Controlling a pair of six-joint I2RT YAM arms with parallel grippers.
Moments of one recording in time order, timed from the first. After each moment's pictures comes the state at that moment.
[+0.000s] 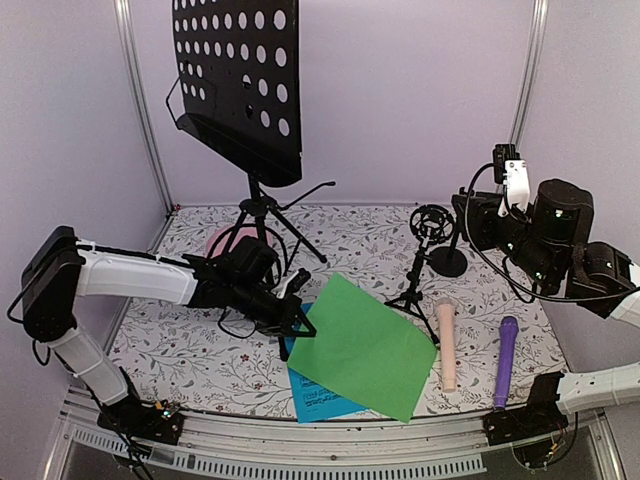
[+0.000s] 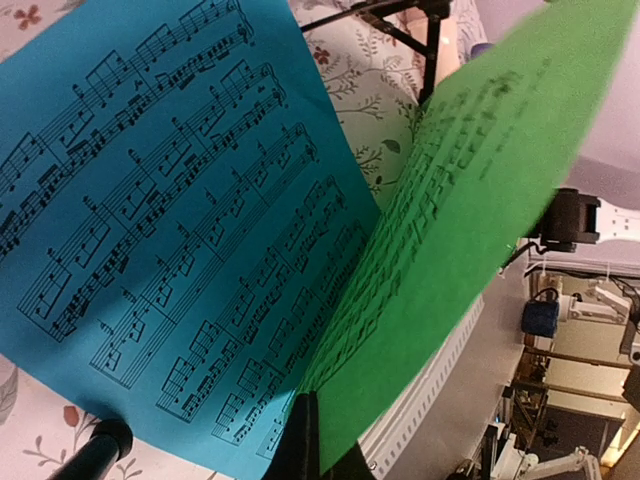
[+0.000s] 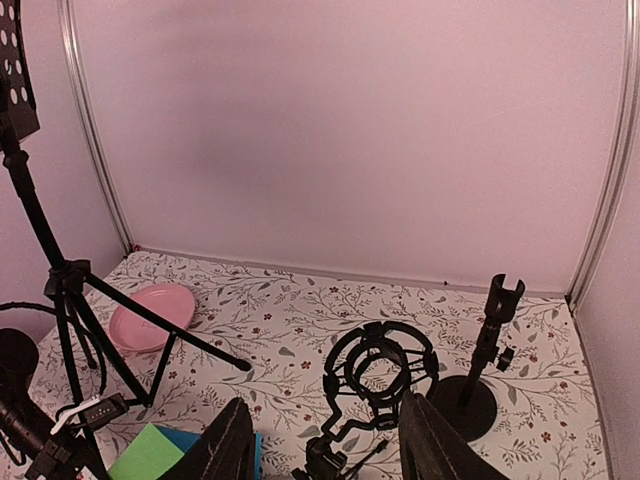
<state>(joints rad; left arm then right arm) -0.84 1.63 0.91 -0.15 0.54 -0.68 0.98 0.89 0.99 -0.25 0.68 0.18</state>
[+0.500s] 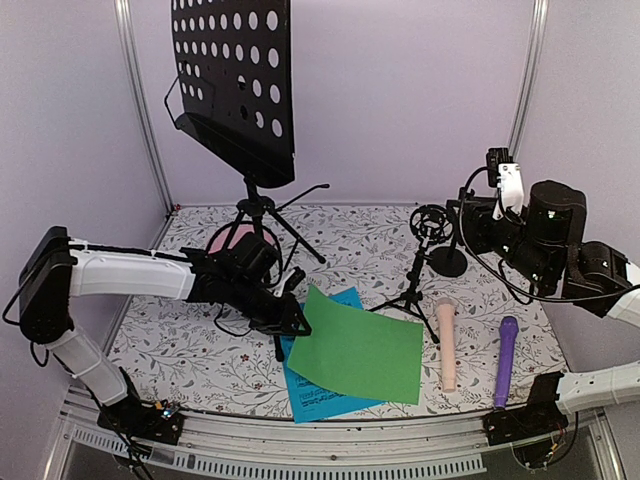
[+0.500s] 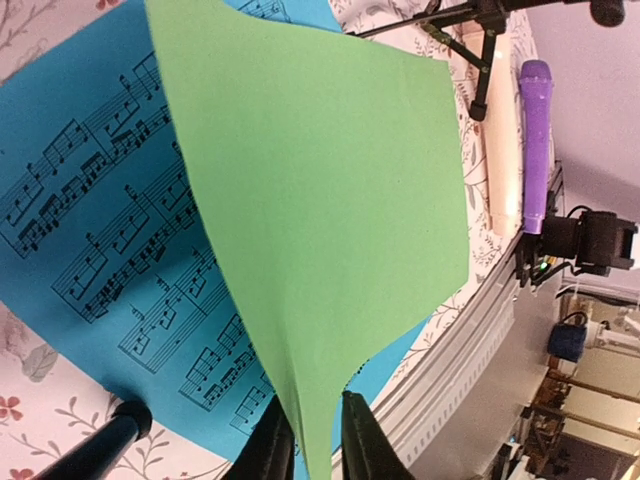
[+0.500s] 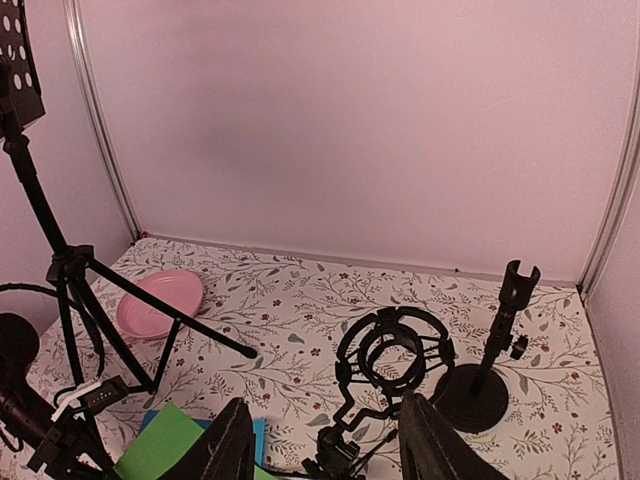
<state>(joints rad) -0.86 1.61 0.97 -0.31 0.42 -0.69 0.98 0.90 0.99 -0.27 0.65 0.22</state>
